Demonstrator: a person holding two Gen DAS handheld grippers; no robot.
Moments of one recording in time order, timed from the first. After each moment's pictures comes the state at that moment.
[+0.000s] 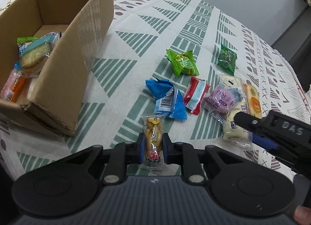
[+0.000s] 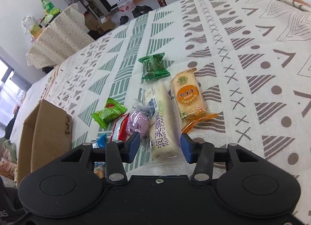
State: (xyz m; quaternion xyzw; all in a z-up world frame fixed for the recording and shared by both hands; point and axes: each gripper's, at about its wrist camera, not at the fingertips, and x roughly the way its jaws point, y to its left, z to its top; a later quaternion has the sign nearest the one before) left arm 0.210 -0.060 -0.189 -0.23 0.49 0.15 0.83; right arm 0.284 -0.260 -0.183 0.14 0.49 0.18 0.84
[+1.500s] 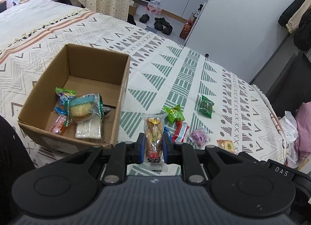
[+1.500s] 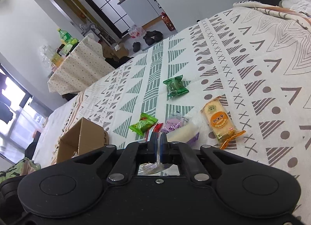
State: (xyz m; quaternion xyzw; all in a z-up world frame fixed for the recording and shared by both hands) left arm 0.147 -0.032 -0.083 -0.23 0.38 0.15 0.88; right arm 0.226 -0.280 -0.129 0.22 0.41 0.20 0.86
